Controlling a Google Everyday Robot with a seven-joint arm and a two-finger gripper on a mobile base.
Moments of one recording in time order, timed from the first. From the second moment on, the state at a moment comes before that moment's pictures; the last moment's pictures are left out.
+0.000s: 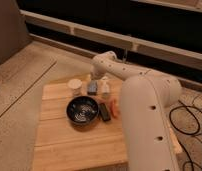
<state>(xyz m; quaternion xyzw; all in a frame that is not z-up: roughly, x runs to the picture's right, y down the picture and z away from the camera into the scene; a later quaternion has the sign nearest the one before) -0.036 -0.059 0.963 -0.21 -0.03 0.53 0.82</state>
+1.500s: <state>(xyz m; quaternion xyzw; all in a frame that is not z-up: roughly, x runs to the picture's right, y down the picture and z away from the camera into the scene) -0.043 -0.001 1.029 -0.25 0.10 0.51 0.82</state>
